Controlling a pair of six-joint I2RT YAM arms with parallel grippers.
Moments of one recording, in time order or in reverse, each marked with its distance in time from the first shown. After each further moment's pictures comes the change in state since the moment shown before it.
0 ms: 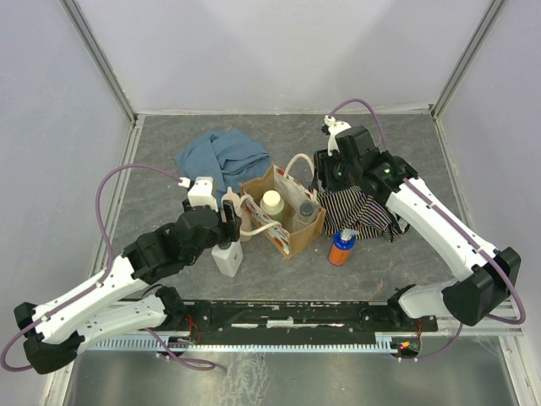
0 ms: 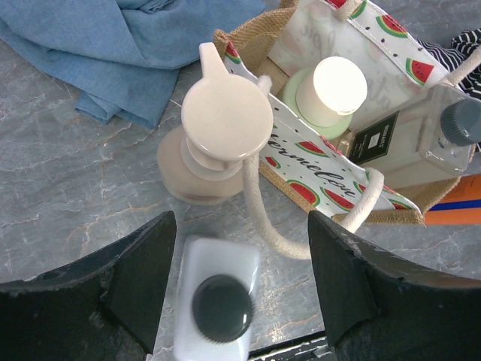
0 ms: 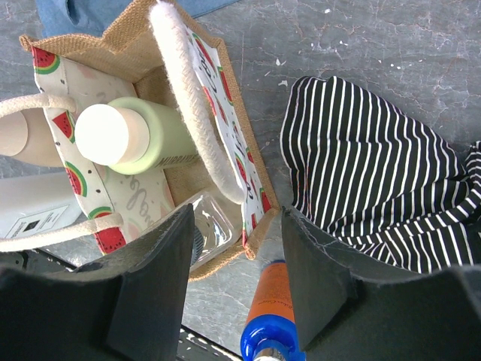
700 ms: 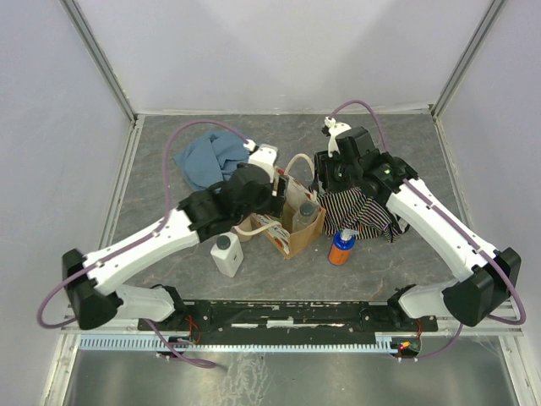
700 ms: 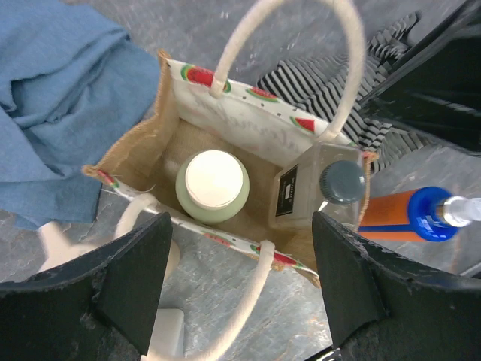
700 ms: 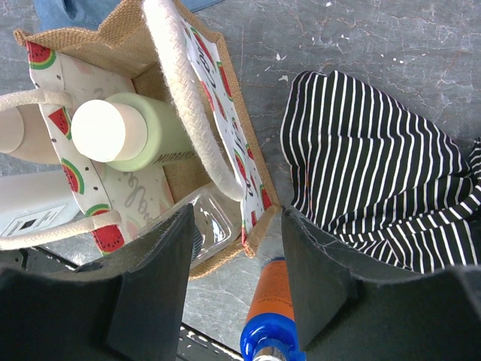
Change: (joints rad) left arm 0.000 0.462 0.369 0.122 0.165 0.243; right arm -0.002 -0.004 -0.013 0.000 -0.004 0.004
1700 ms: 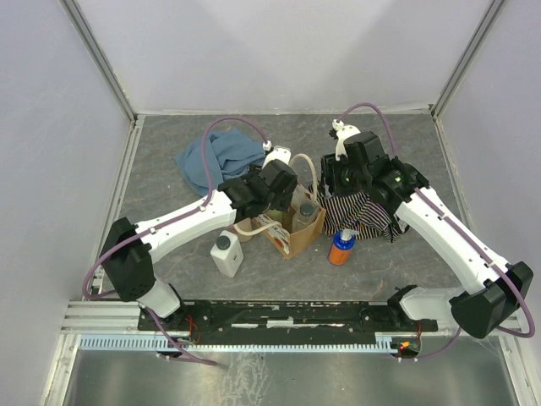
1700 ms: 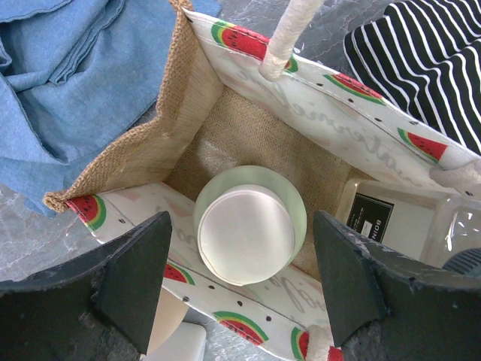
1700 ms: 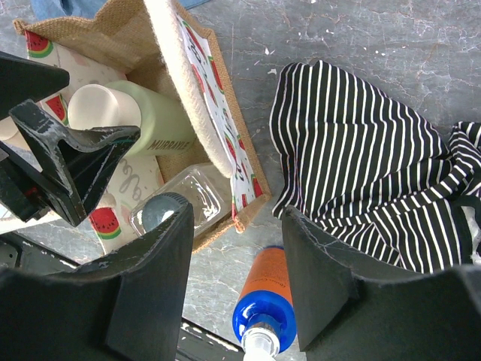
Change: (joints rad) left arm 0.056 0.326 0.071 -0.021 -0.084 -0.035; right arm 0.000 -0.082 -0.032 -0.027 0.027 -0.005
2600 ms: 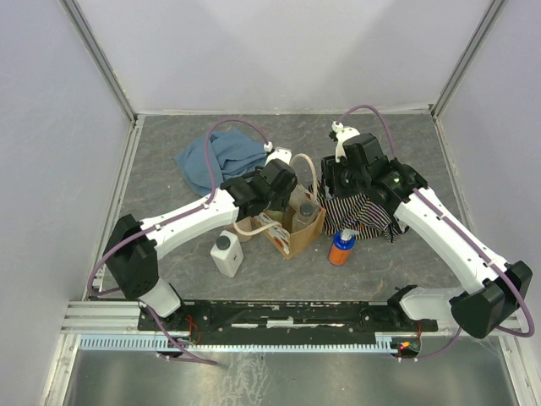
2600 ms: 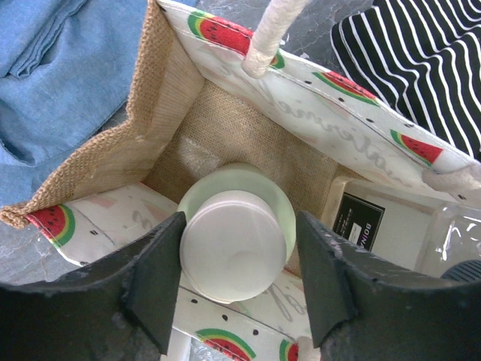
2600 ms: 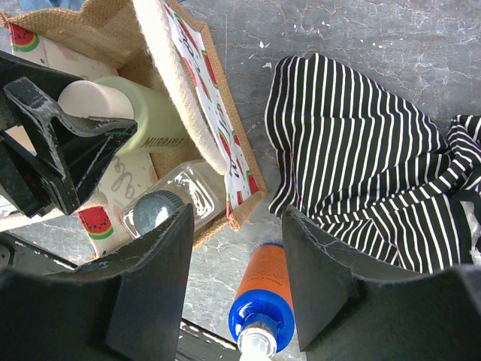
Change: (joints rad) left arm 0.020 0.029 -0.006 0.022 0.069 -0.020; right arm 0.000 0.000 -0.017 0.000 0.010 0.000
